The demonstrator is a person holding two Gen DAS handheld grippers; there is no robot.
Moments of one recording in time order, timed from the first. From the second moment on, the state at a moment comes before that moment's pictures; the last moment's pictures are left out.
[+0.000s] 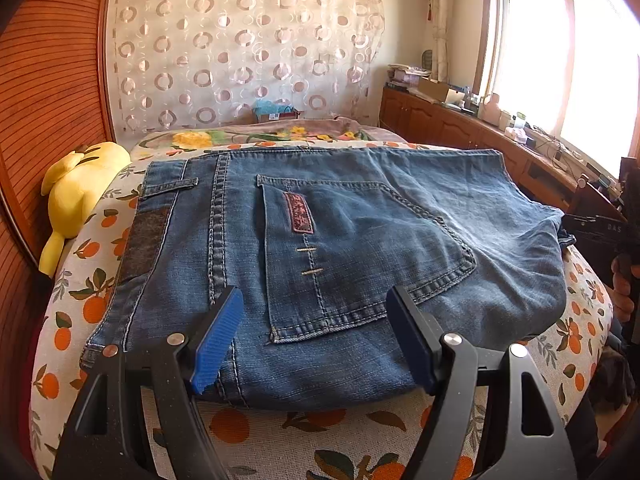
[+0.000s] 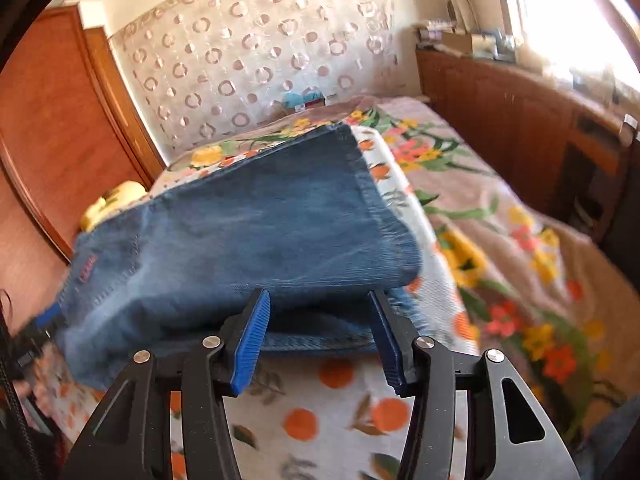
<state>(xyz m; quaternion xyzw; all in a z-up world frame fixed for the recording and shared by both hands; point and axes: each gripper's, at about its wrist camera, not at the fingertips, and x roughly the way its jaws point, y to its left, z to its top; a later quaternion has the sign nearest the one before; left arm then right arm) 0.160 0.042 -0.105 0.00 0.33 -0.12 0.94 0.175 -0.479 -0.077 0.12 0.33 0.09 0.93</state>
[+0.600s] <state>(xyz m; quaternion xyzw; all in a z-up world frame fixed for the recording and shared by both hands) 0.159 0.046 -0.105 -0.01 0.32 -0.11 0.94 0.198 -0.497 -0.076 0.20 0.35 0.06 0.91</state>
